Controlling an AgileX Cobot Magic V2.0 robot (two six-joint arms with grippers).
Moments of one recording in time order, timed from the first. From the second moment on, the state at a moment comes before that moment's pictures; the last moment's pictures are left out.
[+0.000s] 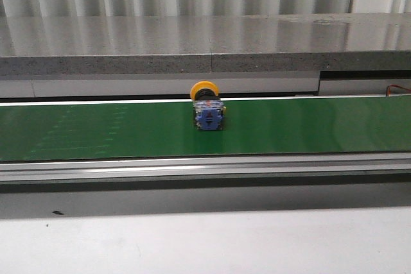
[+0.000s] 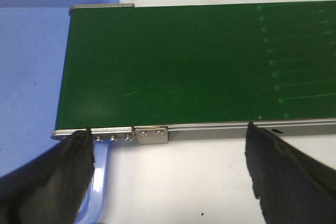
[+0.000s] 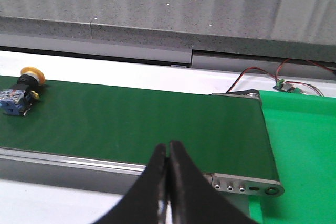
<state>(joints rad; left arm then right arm) -0.03 0.78 -0.65 0.02 0.74 -0.02 0.11 0.17 -0.34 0.08 0.46 -0.03</state>
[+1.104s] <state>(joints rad) -0.22 1.36 -1.14 -0.30 0.95 -0.02 0.11 0.17 -0.34 0.08 0.46 -0.03</state>
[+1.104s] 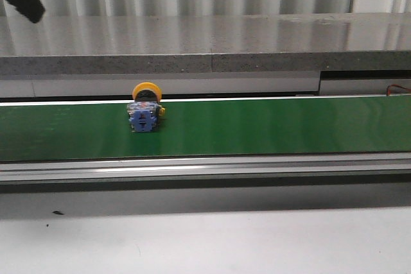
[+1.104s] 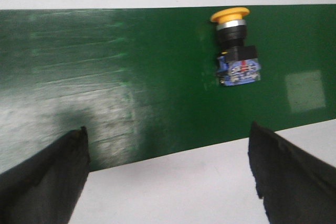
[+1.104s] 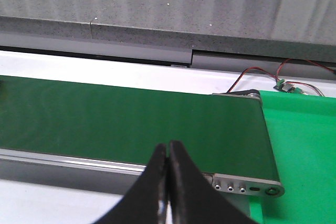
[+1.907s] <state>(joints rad) -0.39 1.80 -1.44 -0.10 1.08 -0.33 0.11 0.17 -0.34 0.08 0.46 -0.03</state>
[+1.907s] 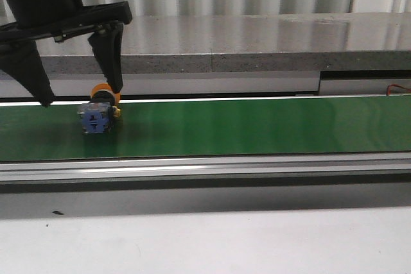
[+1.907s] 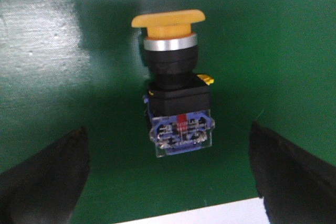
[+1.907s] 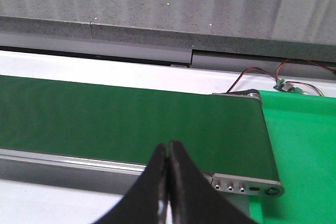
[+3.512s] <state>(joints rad) 0.18 1.79 -1.50 0.08 1.22 0.04 0.11 0.17 -0.34 0.08 0.46 -0.04</state>
